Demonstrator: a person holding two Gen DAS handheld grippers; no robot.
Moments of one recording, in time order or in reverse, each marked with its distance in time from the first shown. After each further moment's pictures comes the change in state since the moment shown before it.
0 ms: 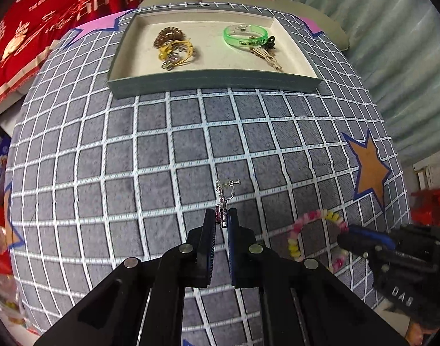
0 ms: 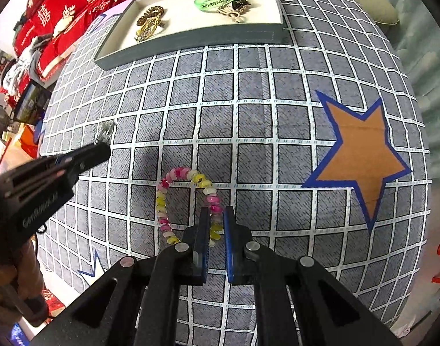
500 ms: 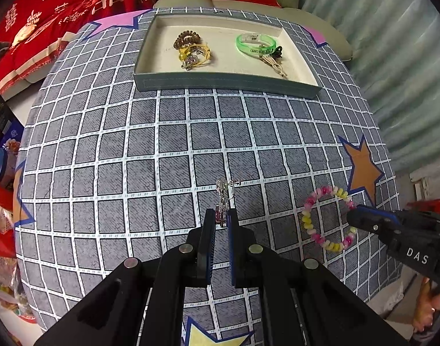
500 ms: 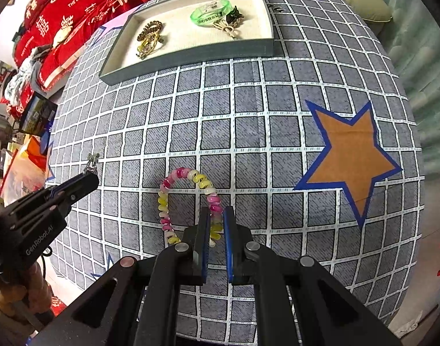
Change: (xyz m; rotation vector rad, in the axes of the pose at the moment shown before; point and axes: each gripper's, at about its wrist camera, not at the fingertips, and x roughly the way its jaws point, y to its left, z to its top) left arm -0.028 0.013 -0.016 -0.050 -0.023 -0.007; right arm -0.052 -0.021 0.016 0.034 -0.022 0.017
